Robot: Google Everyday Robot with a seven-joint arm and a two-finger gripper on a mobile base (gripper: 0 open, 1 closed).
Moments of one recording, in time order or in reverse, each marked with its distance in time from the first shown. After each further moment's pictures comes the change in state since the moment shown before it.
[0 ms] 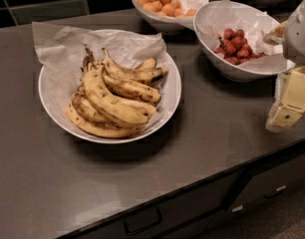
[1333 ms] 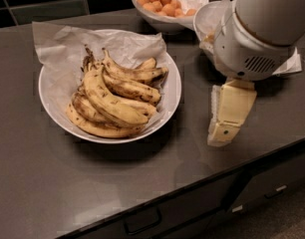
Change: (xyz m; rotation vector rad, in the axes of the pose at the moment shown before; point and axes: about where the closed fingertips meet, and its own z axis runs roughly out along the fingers) arm -0.103 0.048 0.013 -0.026 -0.081 -0.186
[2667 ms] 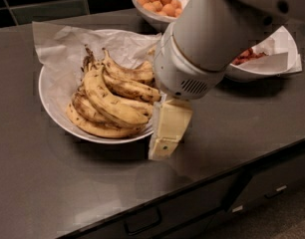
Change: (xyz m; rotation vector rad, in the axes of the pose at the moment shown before) arm -0.089 0.022 0.035 -0.030 -0.199 -0.099
